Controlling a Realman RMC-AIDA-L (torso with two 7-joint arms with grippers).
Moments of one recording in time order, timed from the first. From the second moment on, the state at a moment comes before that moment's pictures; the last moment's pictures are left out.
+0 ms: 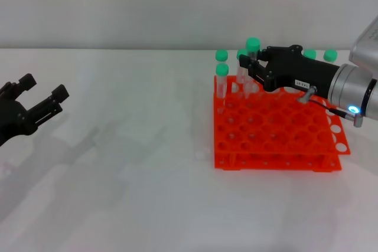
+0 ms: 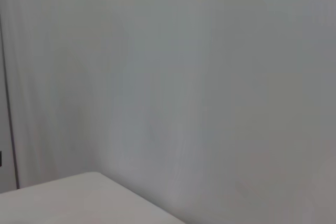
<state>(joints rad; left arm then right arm) -0.23 -2.08 0.73 0.62 1.34 1.35 -1.13 0.70 2.03 -1.39 -0.48 -1.04 -0.91 1.07</state>
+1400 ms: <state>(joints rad) -0.25 -2.08 0.74 0.58 1.34 1.35 -1.09 0.73 2.03 -1.59 -0.46 -0.84 -0.77 0.99</state>
